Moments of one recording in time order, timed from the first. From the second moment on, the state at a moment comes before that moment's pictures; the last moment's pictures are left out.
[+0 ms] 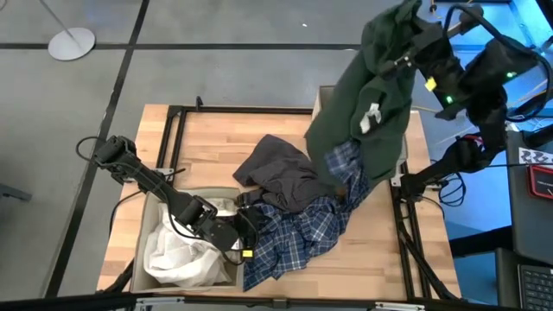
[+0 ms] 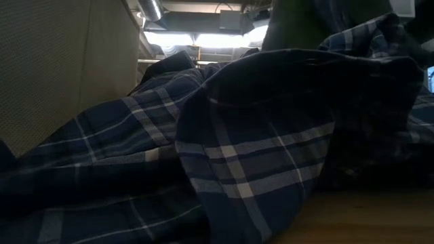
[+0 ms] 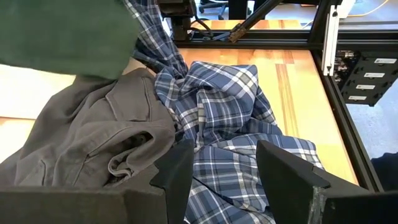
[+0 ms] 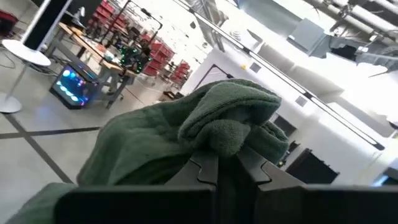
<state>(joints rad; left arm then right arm) -0.57 1.56 1.17 -0.20 -0.67 -0.33 -0.04 1.45 2.35 -0.53 1.05 -0.97</state>
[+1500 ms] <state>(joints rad) -0.58 1.56 1.17 -0.20 -0.67 -0.35 -0.67 1.43 1.22 -0.92 0.45 -0.10</state>
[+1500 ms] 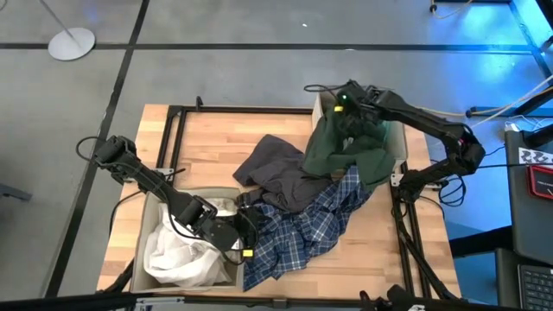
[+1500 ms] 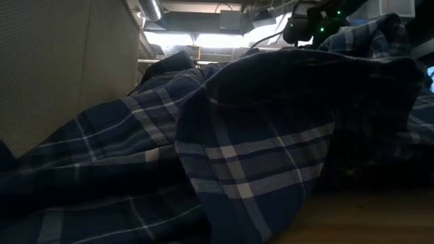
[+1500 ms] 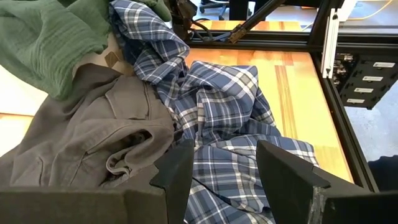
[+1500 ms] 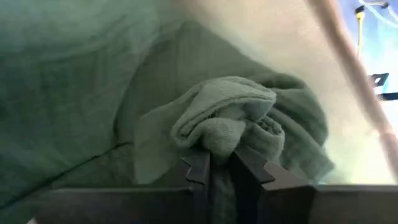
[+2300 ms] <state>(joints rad) -0.57 1.56 1.17 -0.20 -0.67 -0.33 -0.67 1.43 1.68 -1.29 0.35 0.05</state>
